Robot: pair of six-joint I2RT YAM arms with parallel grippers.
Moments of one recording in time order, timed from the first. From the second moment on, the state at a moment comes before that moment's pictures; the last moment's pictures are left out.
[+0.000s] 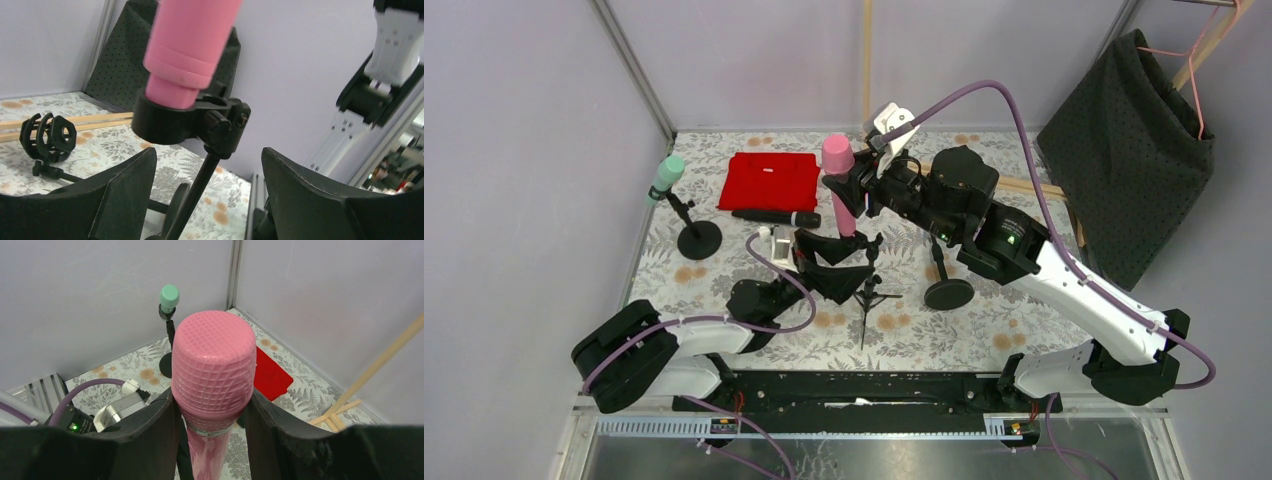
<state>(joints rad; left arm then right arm) -0.85 1.27 0.28 1.50 0.27 -0.56 1.03 1.31 1.63 -0.31 0.12 -0.05</state>
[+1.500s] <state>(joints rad) -0.99 1.08 0.49 0.94 -0.22 -1.00 1.03 1.29 1.59 -0.19 0.18 -0.08</state>
